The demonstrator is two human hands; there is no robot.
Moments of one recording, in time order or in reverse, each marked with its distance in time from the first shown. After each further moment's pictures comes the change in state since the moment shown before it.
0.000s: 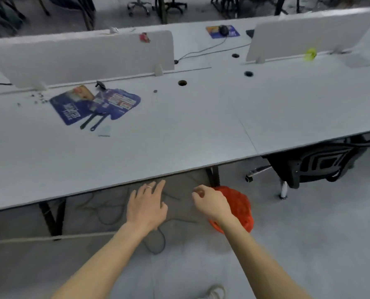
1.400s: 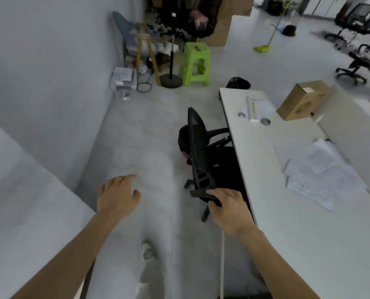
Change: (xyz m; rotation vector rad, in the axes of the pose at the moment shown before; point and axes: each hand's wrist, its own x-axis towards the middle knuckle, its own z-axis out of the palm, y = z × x) left_hand -0.558 -0.873 0.016 -0.648 0.415 -1.847; right_hand -0.234 -0.850 0.731 -0.786 -0.747 -1.634
